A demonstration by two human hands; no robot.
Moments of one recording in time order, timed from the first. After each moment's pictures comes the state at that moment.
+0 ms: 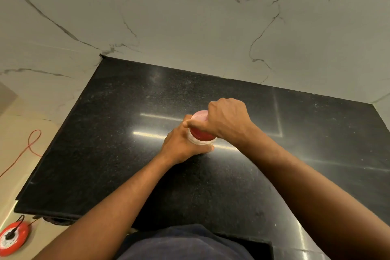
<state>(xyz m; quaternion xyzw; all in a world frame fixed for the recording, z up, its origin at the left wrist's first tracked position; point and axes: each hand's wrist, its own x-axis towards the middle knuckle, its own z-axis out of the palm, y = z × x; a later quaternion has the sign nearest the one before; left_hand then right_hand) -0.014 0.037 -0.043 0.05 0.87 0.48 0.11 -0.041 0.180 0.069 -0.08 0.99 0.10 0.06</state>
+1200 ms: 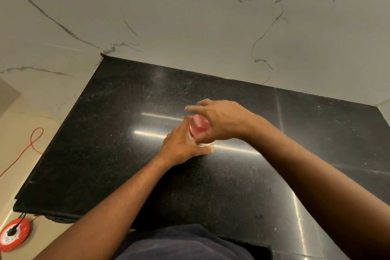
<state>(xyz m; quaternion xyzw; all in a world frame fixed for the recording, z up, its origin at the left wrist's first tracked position) -0.017 0.037 -0.049 0.06 0.87 0.47 0.11 -0.052 0.189 0.082 -0.28 0.95 0.03 0.14</state>
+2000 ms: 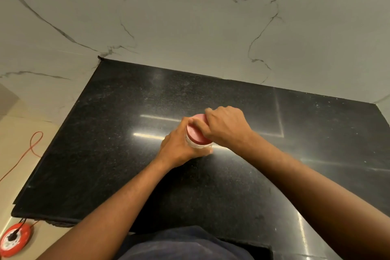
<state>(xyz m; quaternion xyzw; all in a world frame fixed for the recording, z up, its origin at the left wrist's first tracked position) -0.013 0.040 -0.042 0.05 0.88 0.46 0.10 -0.039 0.197 0.049 -0.15 0.99 0.03 0.03</state>
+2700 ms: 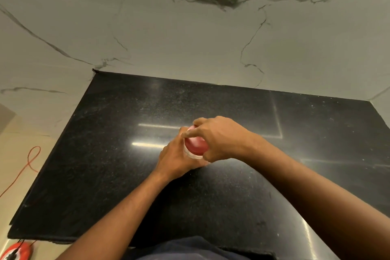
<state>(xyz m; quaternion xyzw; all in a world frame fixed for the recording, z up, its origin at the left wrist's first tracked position) -0.013 0.044 -0.051 0.06 0.89 0.44 0.09 -0.033 0.202 0.075 -0.31 0.94 0.03 0.14</state>
